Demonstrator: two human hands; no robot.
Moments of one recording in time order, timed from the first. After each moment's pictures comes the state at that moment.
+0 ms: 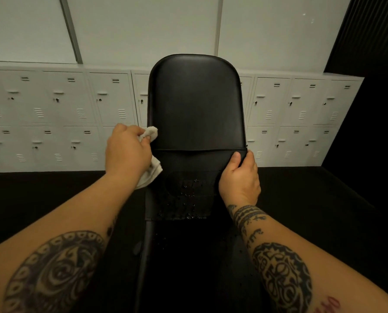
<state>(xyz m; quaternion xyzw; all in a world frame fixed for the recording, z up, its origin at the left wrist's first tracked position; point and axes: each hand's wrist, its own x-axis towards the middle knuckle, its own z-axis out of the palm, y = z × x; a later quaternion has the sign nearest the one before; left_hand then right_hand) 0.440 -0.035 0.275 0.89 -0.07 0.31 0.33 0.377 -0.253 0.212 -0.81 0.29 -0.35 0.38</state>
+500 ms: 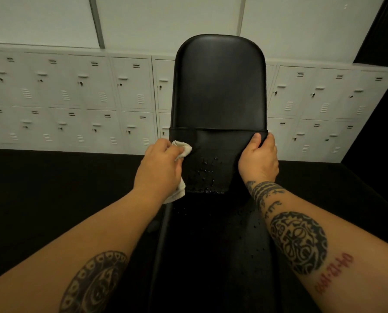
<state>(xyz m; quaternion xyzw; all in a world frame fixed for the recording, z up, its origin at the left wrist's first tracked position) 0.372 -0.018 0.206 0.89 -0.22 0.30 0.26 0.374 -0.251 0.214 -0.81 0.29 -0.36 0.37</state>
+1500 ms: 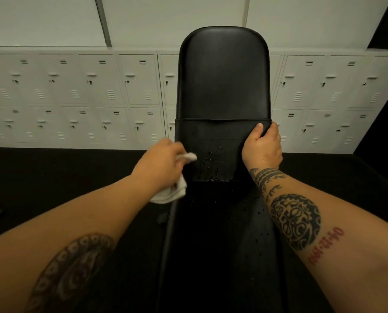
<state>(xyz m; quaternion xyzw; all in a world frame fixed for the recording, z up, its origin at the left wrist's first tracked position) 0.354 -0.002 0.230 0.94 -0.23 0.14 0.21 0.369 -0.250 0.215 -0.81 0.29 -0.35 0.38</state>
